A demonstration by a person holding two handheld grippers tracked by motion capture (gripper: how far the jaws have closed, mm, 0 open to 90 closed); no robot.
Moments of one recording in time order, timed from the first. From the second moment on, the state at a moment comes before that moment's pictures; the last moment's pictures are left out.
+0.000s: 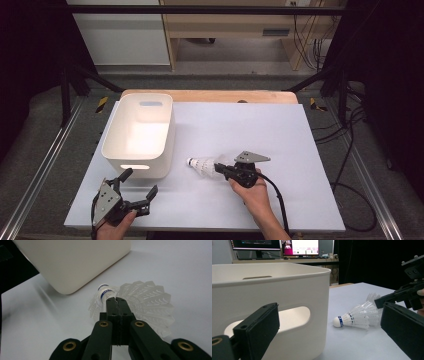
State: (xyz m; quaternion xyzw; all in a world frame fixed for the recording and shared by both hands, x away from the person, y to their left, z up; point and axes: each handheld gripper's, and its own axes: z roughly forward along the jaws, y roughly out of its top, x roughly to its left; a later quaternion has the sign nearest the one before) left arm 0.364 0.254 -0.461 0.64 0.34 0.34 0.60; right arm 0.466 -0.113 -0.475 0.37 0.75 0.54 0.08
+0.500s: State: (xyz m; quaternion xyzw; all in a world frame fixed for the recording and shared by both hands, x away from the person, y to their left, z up) left arm 0.364 0.253 -0.461 0.64 0.34 0.34 0.60; right arm 0.459 -0.112 -0.483 0.36 0.79 0.49 0.08
